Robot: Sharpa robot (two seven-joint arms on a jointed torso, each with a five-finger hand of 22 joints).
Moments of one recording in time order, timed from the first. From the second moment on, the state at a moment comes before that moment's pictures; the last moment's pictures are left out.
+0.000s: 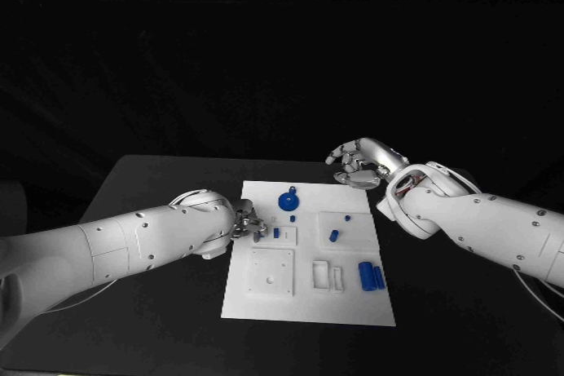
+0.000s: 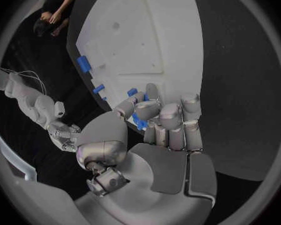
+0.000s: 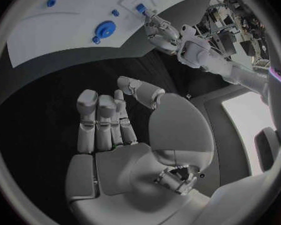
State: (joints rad) left arm 1.28 -0.53 -0.24 1.16 -1.07 -0.03 -0.41; left_hand 0.74 0.06 0.63 -0.23 0.35 1.13 0.01 0.47 0.89 1.40 -0.14 1.18 0.61 1.25 -0.18 1.49 0.60 0.08 1.01 -0.16 1.12 1.31; right arm 1.21 -0.73 0.02 1.33 -1.23 -0.48 0.06; right_hand 1.13 -0.21 0.84 -0.26 0.28 0.89 0.14 0.28 0.45 0.97 0.03 1.20 1.04 1.22 -0.08 1.16 1.05 0.19 1.18 -0.06 1.05 1.31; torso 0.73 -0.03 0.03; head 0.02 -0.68
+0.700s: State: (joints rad) left arm 1.28 -0.52 -0.24 1.14 -1.06 -0.03 -0.41; left_hand 0.70 -0.04 0.60 -0.13 0.09 1.28 -0.04 0.47 0.89 1.39 -0.15 1.17 0.60 1.25 -0.18 1.48 0.60 0.08 1.01 -0.16 1.11 1.31; right arm 1.21 -0.73 0.02 1.33 -1.23 -0.48 0.06; right_hand 1.13 -0.21 0.84 -0.26 0.28 0.89 0.14 0.28 0.45 0.97 0.03 1.20 1.04 1.22 -0.08 1.16 1.05 0.19 1.18 -0.06 1.05 1.31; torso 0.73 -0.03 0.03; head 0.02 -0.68
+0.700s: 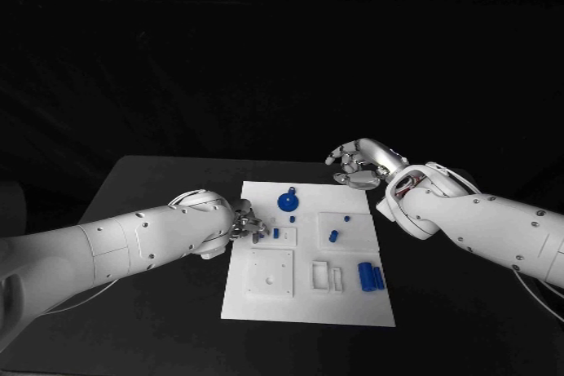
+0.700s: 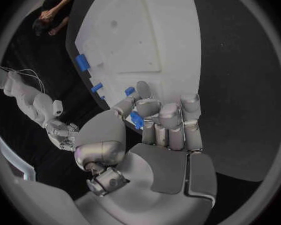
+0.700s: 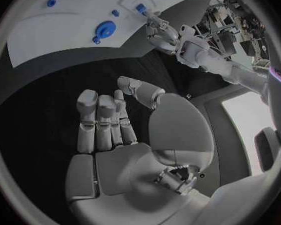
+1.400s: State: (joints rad) left arm 1.27 -0.55 -0.23 1.14 -1.03 -0.12 -0.40; left_hand 0.70 -0.28 0.66 0.07 0.05 1.18 -0.01 0.43 0.88 1.34 -0.11 1.10 0.56 1.19 -0.19 1.41 0.58 0.08 0.96 -0.15 1.08 1.31; right arm 1.21 -0.73 0.02 1.33 -1.23 -0.48 0.06; right_hand 1.13 -0.22 0.83 -0.26 0.29 0.88 0.14 0.28 0.44 0.97 0.04 1.20 1.04 1.22 -0.08 1.16 1.05 0.19 1.18 -0.06 1.05 1.31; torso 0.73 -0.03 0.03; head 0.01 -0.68
